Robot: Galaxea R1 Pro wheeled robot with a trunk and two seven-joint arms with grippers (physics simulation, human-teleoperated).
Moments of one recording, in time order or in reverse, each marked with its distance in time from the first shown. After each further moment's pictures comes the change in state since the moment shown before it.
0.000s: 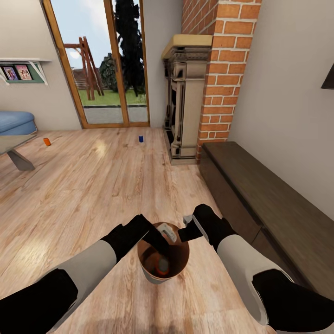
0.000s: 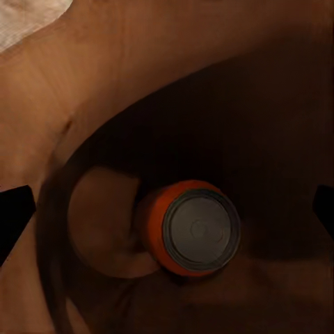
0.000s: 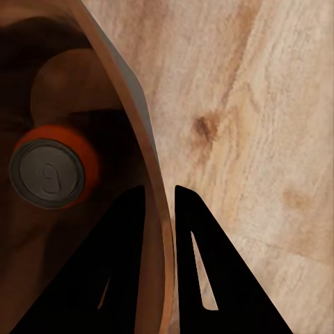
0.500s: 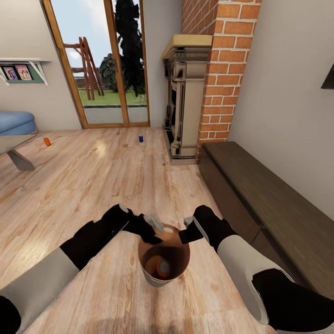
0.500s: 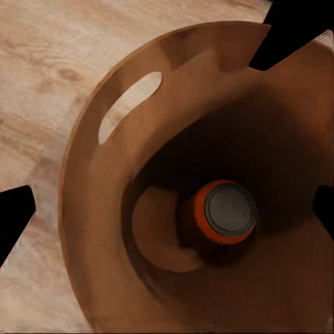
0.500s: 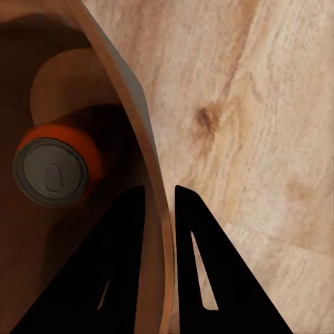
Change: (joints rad) left arm 0.098 0.284 0.011 -0.642 0.010 0.184 -0.092; right arm -0.001 -0.002 -0.001 0.024 -0.004 0.001 0.001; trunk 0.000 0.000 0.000
